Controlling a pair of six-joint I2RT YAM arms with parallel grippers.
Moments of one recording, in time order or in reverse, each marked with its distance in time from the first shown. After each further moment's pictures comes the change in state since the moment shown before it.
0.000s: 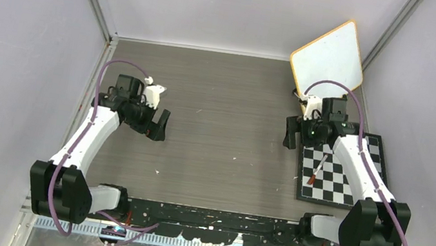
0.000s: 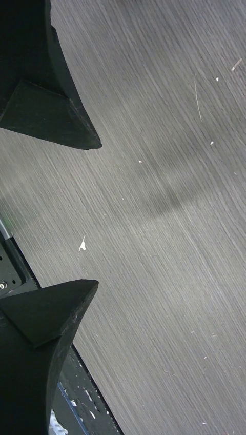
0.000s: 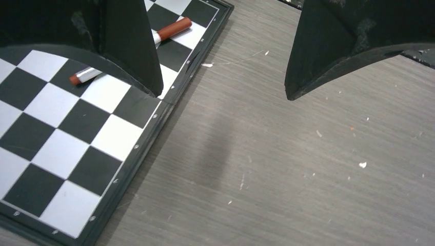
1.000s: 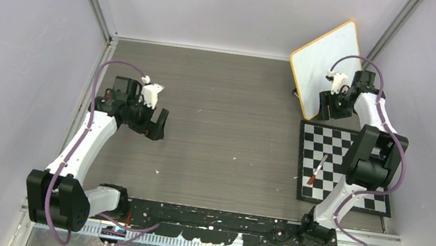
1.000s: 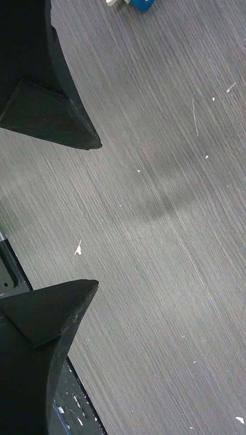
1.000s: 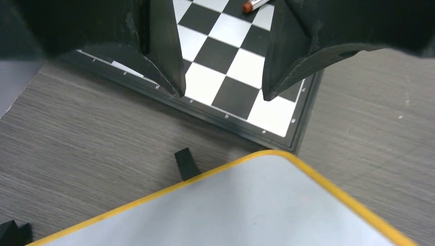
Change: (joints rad) left arm 0.000 -0.058 -0.024 0.035 -0.033 -0.025; right arm -0.297 0.610 0.535 -0.014 -0.034 -0.307
